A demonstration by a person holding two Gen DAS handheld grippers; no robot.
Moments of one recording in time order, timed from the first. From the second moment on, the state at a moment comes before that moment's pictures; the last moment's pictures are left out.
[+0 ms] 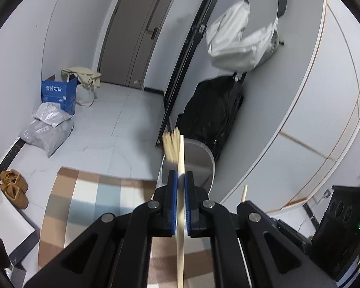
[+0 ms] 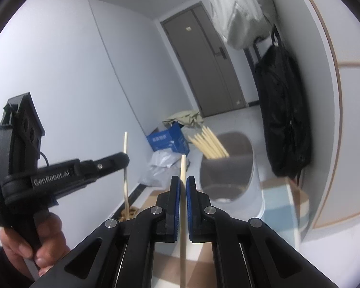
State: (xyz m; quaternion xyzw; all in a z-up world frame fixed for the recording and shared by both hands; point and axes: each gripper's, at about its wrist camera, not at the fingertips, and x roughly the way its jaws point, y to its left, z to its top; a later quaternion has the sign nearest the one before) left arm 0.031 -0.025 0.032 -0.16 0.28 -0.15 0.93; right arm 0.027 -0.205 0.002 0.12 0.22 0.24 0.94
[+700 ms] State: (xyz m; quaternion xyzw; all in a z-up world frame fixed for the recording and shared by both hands) left arm 0.117 -0.014 0.075 -0.24 0.17 -0.15 0.94; right arm 0.146 -0.187 0.114 0.03 0.12 0.25 0.96
